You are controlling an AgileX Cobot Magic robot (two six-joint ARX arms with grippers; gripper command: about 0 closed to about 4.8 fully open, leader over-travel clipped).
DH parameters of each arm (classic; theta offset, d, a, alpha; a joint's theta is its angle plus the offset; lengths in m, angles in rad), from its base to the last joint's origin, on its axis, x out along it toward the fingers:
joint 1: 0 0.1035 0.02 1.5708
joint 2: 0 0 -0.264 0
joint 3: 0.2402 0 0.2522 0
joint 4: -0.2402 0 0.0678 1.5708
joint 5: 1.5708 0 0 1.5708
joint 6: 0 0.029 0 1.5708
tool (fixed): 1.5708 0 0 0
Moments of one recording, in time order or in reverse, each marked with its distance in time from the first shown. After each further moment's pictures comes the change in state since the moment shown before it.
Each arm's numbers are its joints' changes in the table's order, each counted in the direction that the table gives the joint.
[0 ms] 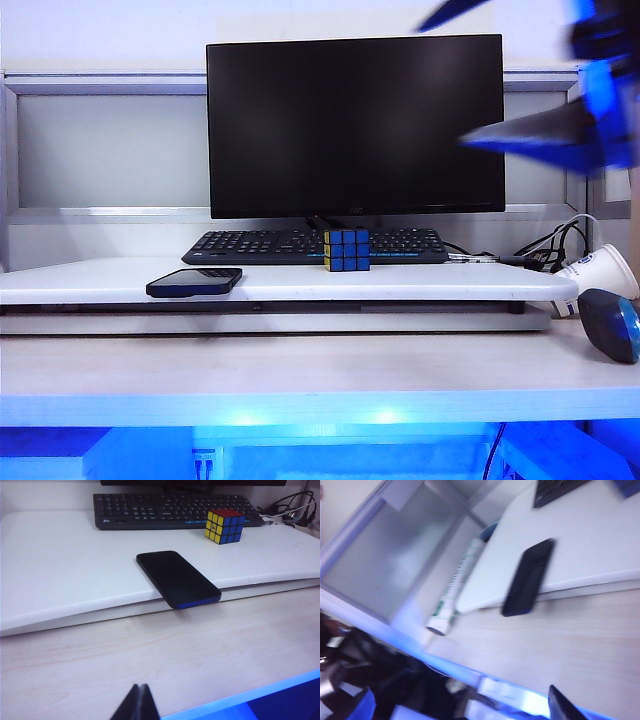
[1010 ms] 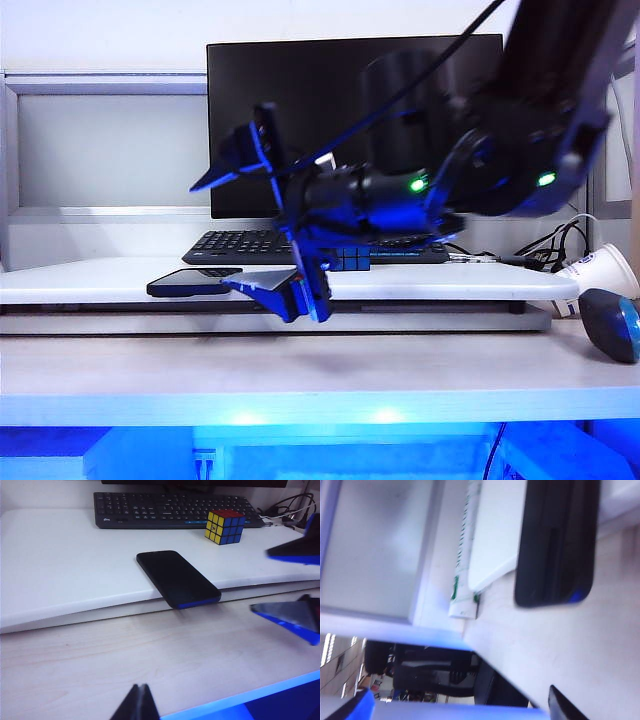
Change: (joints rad) left arm 0.000 0.000 0.000 0.000 0.000 -0.018; right arm 0.171 -1.099 0.546 0.505 -0.047 0.409
